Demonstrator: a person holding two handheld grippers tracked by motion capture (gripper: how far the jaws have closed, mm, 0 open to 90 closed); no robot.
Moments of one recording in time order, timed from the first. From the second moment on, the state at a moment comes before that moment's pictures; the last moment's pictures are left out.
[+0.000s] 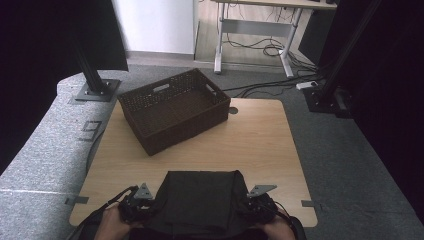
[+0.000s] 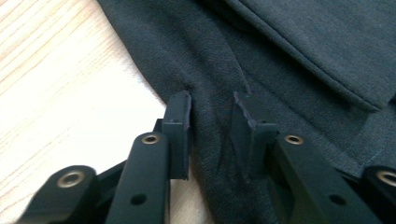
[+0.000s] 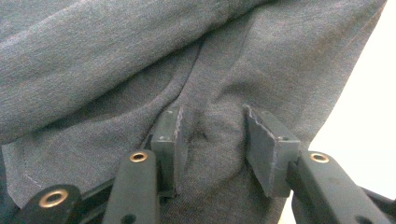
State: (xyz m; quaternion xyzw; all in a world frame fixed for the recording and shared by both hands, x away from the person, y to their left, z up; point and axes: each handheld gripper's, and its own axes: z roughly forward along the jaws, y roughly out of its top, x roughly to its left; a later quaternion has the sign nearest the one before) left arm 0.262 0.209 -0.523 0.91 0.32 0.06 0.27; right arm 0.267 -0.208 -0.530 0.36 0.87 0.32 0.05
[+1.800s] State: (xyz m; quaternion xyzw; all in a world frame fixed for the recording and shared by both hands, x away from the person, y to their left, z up) left arm 0.400 0.259 -0.439 0.80 0.45 0.19 0.33; right arm 0.332 -0.283 -0.545 0.48 0.79 0.32 0.18
